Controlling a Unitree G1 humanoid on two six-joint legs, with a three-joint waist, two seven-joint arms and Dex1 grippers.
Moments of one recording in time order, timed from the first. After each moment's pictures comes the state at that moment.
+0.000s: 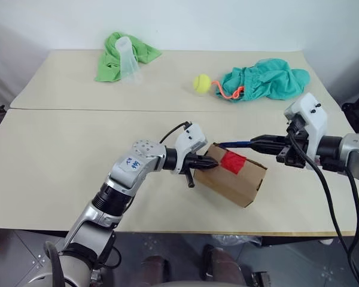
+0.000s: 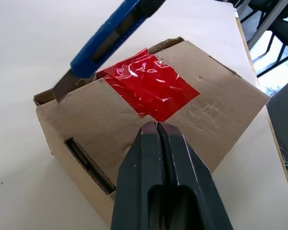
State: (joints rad) left arm -0.76 0.29 -0.33 0.01 -0.29 0.74 -0.83; right arm -0.57 -0.93 -0.27 -0.51 0.88 1.35 0.58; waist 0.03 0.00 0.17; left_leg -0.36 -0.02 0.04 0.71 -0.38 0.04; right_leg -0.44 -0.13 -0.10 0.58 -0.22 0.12
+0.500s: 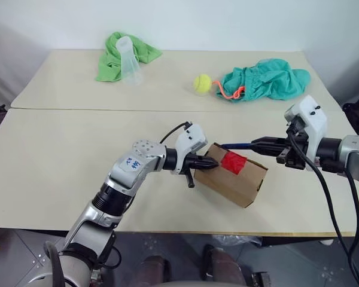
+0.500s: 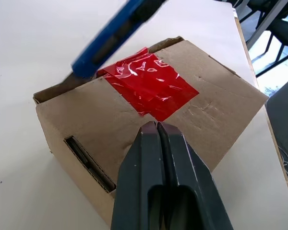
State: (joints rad) left arm -0.76 0.29 -0.33 0.01 -0.29 0.74 -0.83; right arm -0.54 -0.94 -0.27 -0.51 0.88 1.35 0.58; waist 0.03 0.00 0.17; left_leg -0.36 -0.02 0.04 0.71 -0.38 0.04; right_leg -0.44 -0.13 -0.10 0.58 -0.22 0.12
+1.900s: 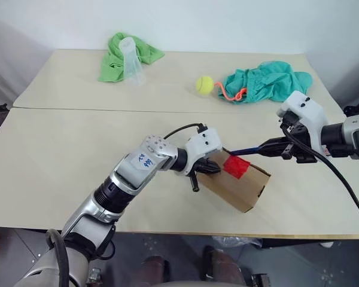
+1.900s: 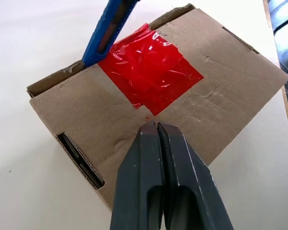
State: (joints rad) left arm -0.86 0.33 -0.49 -0.12 -0.23 0.97 -0.77; right arm -0.84 -1.15 0.05 -0.38 0.83 1.49 0.75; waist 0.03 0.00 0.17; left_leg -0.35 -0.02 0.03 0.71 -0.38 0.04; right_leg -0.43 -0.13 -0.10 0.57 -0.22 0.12
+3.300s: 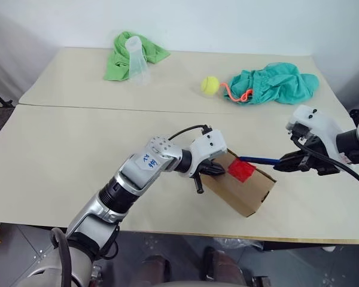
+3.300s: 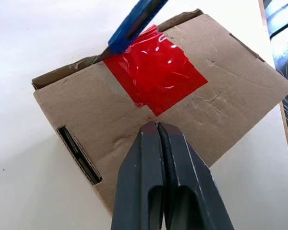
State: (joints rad) left arm -0.86 0.29 -0.49 -0.10 -0.23 0.97 -0.76; right arm -0.88 -1.33 0.20 -0.39 0.78 1.55 0.94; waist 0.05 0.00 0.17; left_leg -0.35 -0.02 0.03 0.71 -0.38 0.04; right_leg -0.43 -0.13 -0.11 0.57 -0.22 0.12
